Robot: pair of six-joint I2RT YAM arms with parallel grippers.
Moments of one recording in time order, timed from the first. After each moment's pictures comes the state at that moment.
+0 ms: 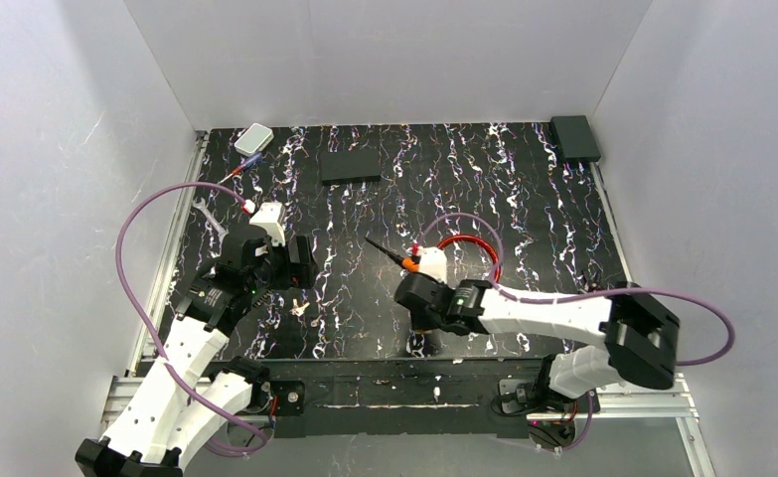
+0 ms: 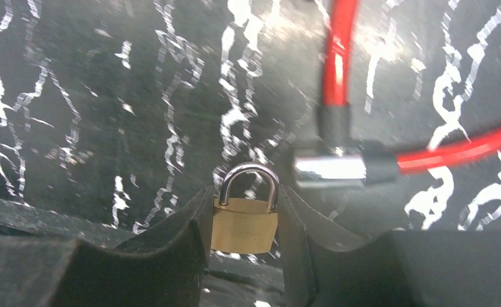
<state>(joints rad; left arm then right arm) -0.37 0.76 0.80 -0.72 0.00 -0.29 1.21 1.35 0.81 -0.56 0.43 0.90</state>
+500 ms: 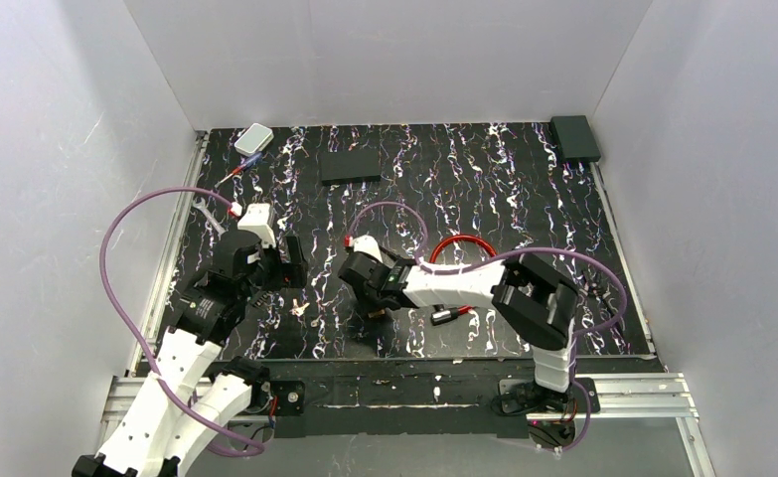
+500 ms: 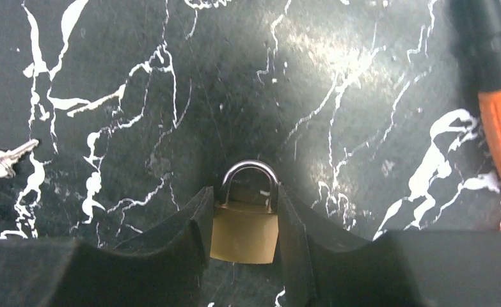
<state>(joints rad) -0.37 0.70 0.81 -0.74 -0.09 -0.29 1.17 1.87 1.22 -0.38 0.32 0.62</state>
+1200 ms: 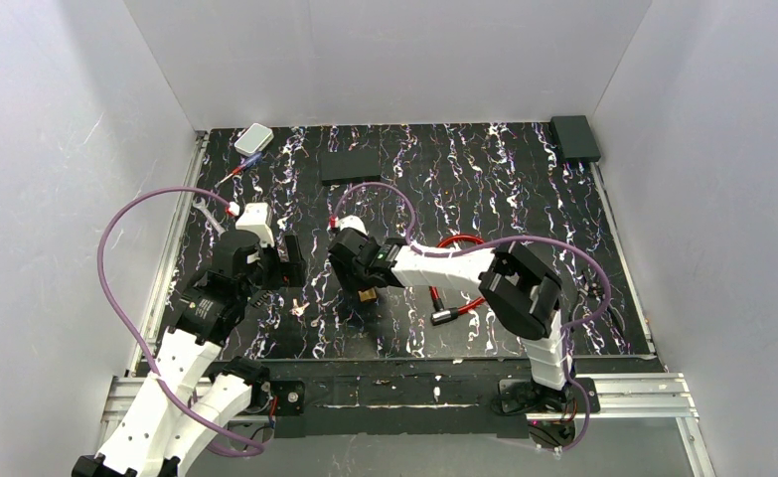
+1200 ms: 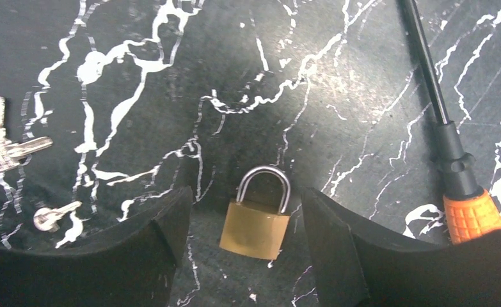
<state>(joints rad) -0.37 0.69 0.81 -0.75 -0.13 -0.29 1.11 2.00 1.43 -0.42 0.27 0.48</state>
